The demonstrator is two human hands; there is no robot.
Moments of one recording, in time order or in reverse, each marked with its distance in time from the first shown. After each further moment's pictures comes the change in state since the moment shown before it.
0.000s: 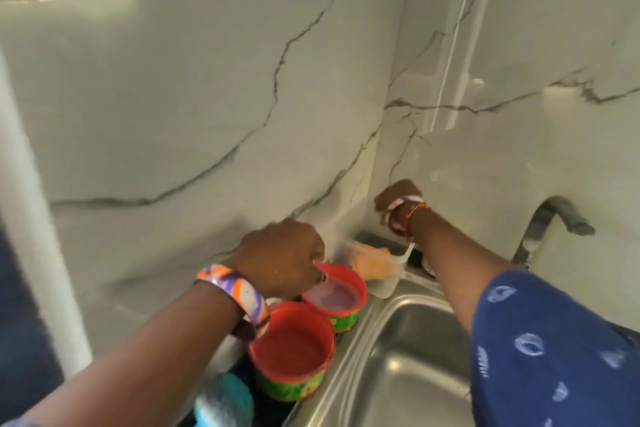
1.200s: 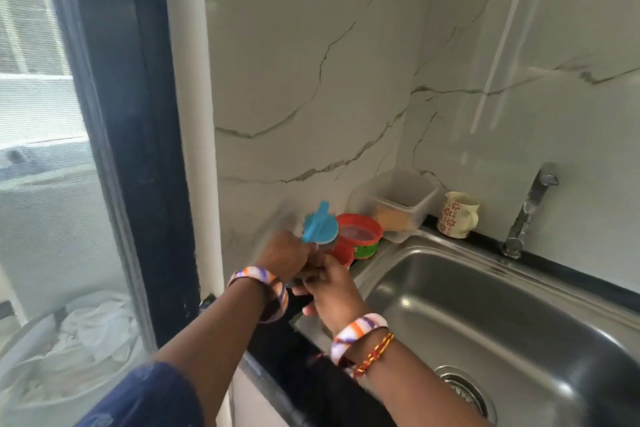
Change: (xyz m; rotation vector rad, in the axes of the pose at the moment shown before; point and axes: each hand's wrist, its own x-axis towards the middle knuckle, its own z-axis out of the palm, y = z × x) left_hand -0.119 0.018 0.063 -0.775 0.151 -0.630; right_hand -0.299 -0.008 0.126 0.620 -0.321 -0.050
